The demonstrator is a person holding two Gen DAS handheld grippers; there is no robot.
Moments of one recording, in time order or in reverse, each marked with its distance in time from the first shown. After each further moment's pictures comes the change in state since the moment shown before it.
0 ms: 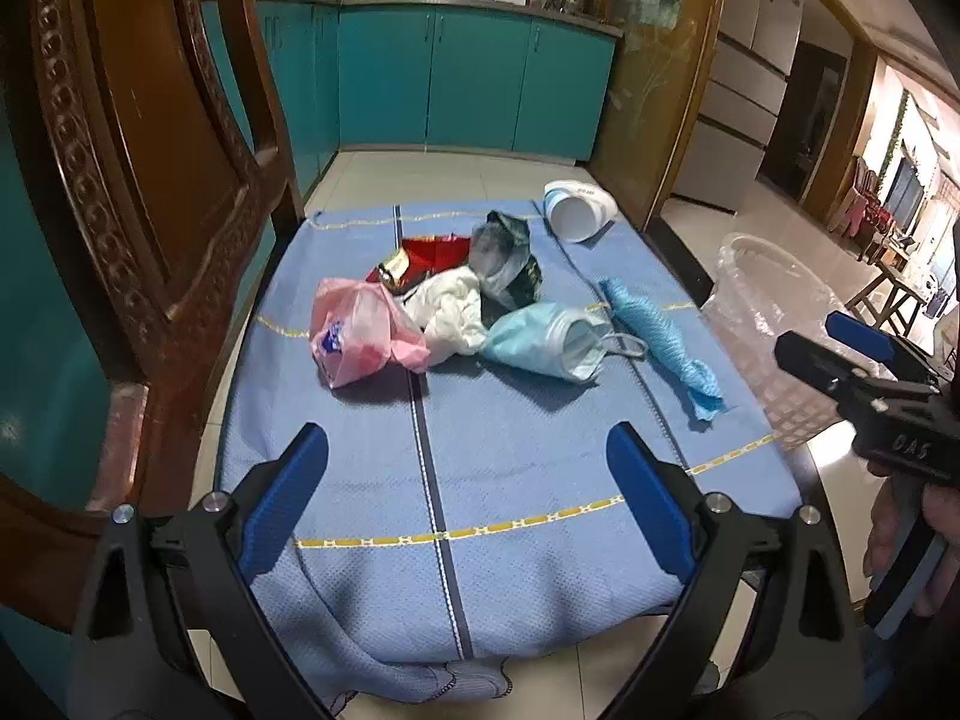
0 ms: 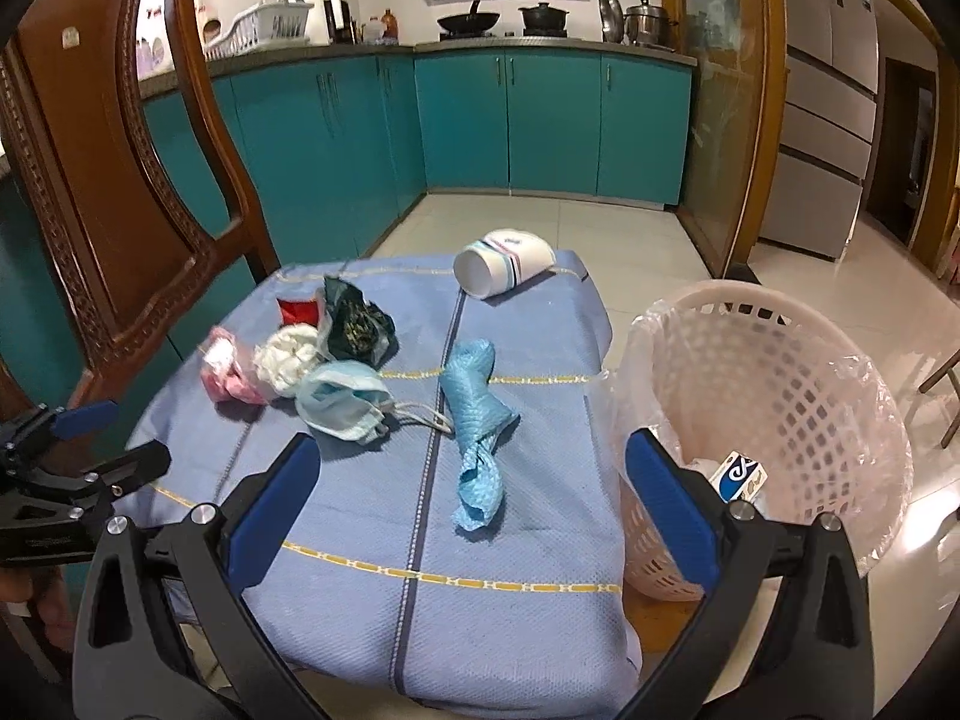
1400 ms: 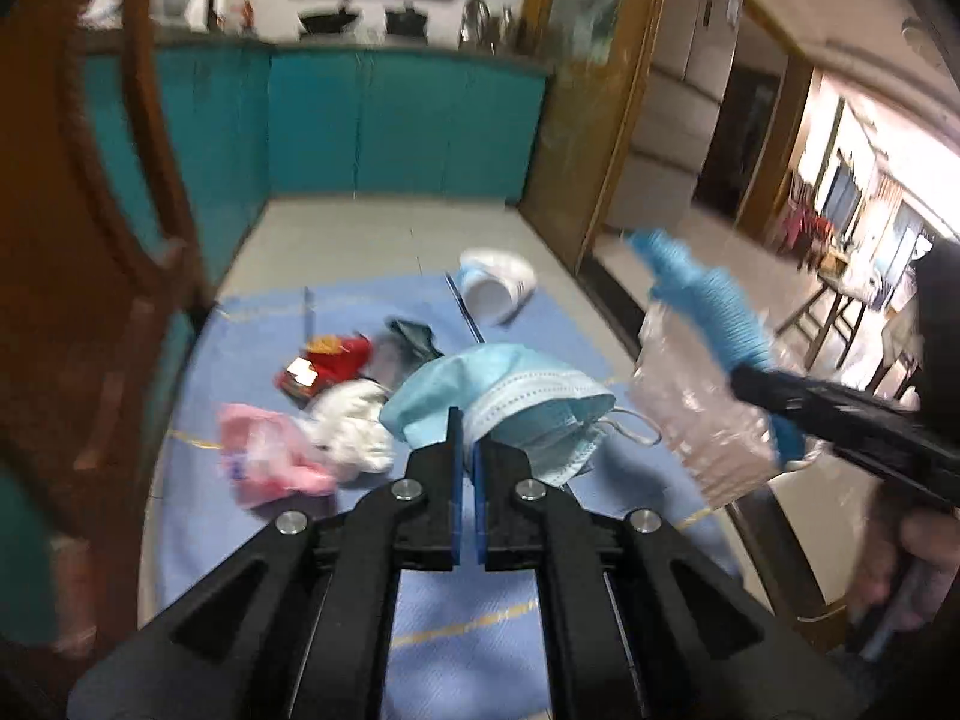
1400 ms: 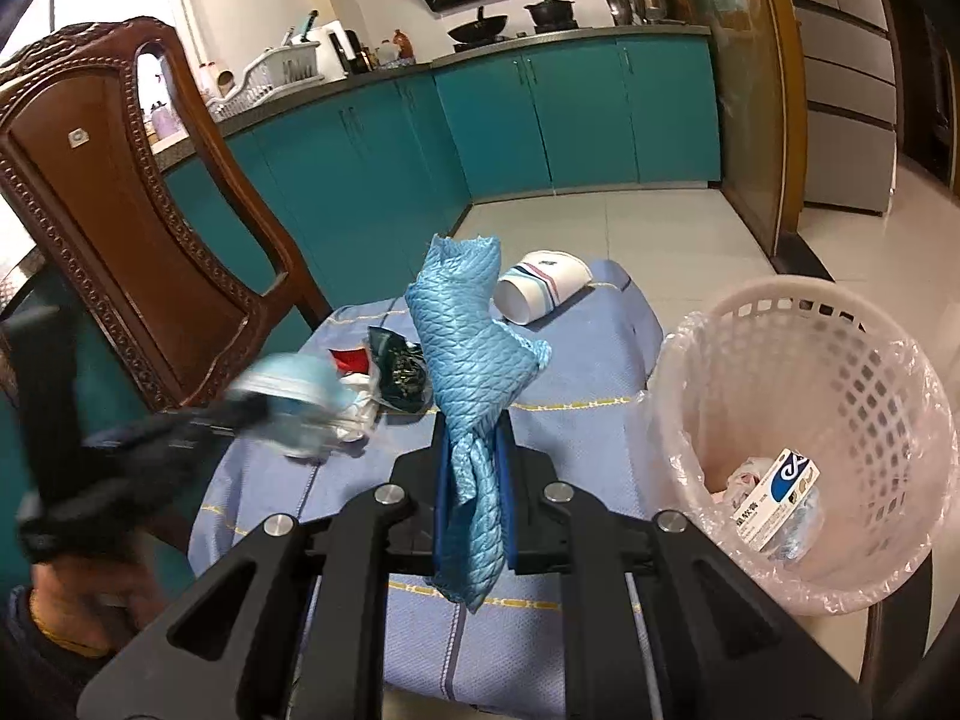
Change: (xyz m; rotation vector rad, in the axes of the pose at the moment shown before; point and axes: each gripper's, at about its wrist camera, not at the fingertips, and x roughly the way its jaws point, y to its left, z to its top) left arm -0.013 -0.017 0.045 0.052 -0.142 -0.157; right arm -0.019 -0.029 0.028 0.122 -0.018 0.197
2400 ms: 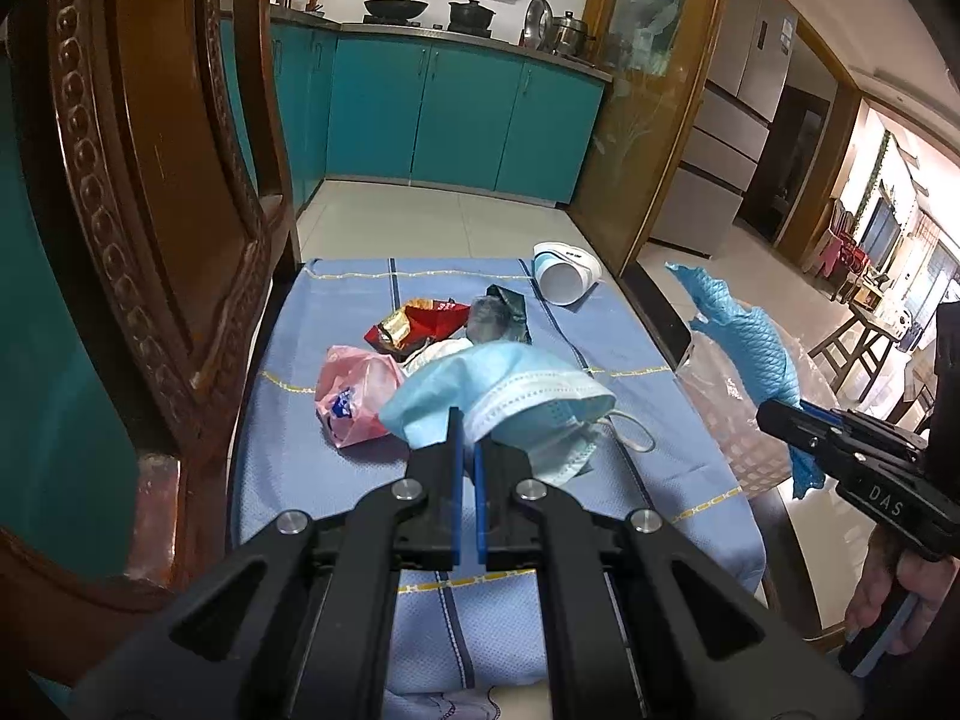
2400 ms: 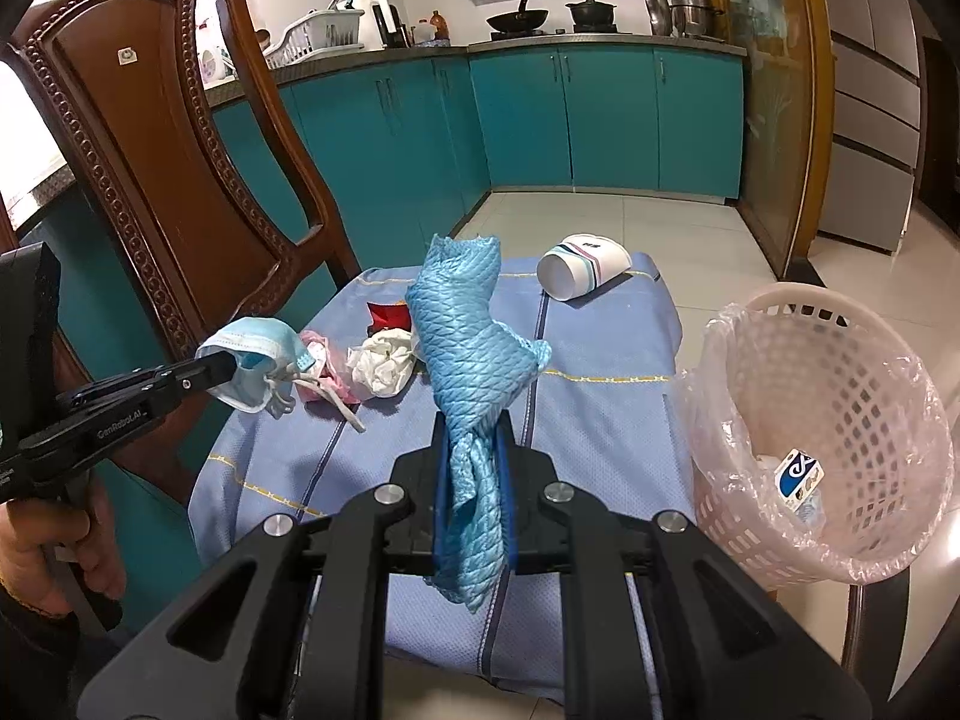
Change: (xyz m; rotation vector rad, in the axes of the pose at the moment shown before) left arm -0.023 0.038 -0.019 -0.093 0.043 0.081; right arm 0.001 0.046 -0.022 -0.102 0.028 -0.020
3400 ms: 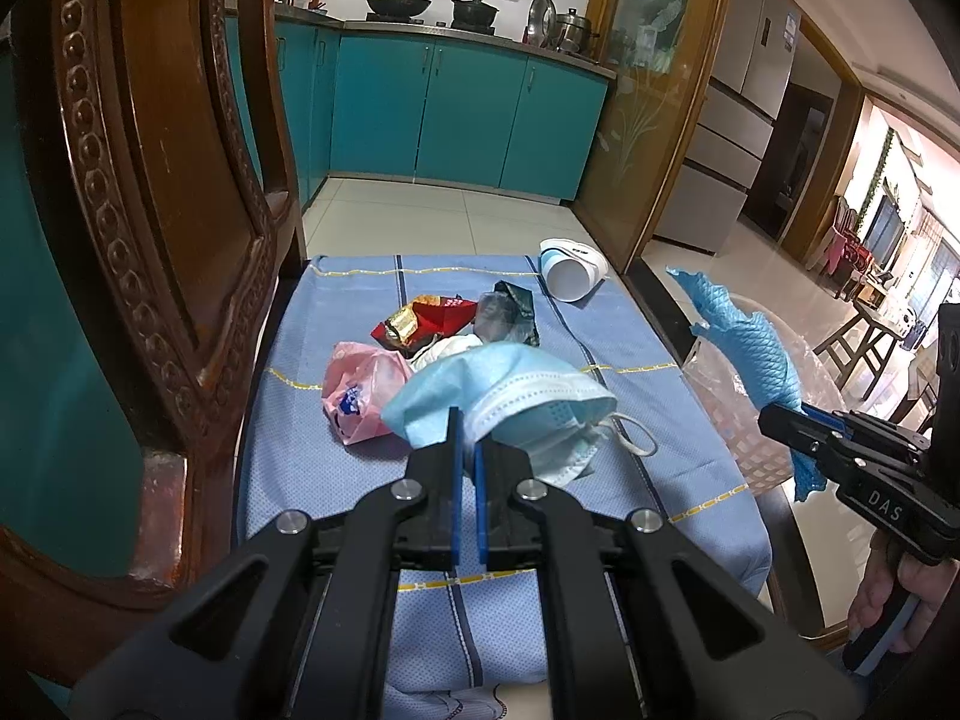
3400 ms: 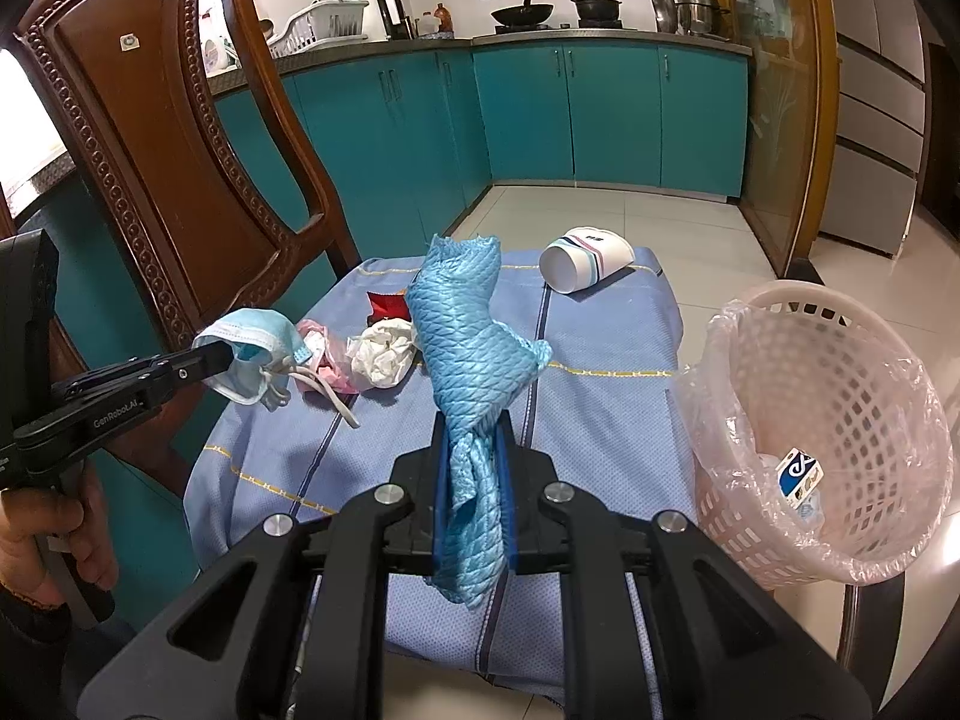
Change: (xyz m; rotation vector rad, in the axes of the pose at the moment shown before) left arm 0.002 0.004 -0.002 -0.004 0.004 0.009; right arm 0.004 0.002 -0.003 -0.014 0.015 -0.002
